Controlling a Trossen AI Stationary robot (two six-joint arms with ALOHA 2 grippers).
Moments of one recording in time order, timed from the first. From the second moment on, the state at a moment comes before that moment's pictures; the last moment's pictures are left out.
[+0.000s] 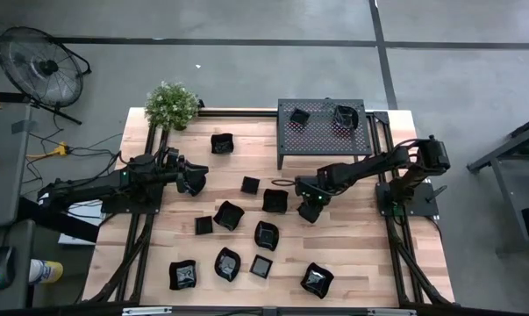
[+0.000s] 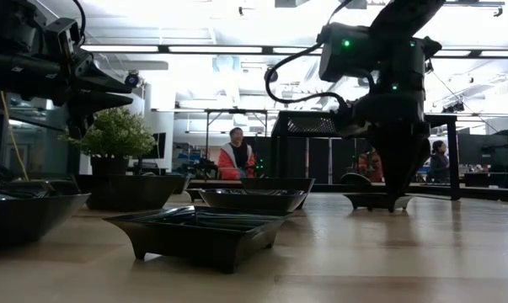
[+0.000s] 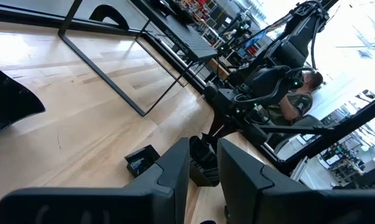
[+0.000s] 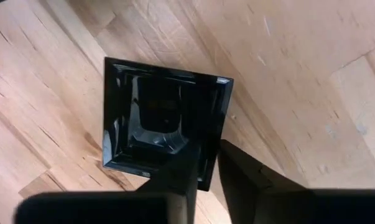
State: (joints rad) left arm 0.22 0.11 0.01 0.02 0.01 -0.72; right arm 0.03 1.66 0.90 -0.63 -0.12 0.69
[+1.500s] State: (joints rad) left arm 0.22 0.11 0.01 0.02 0.01 -0.72; right arm -0.13 1.02 0.90 -0.54 -0.03 0.82
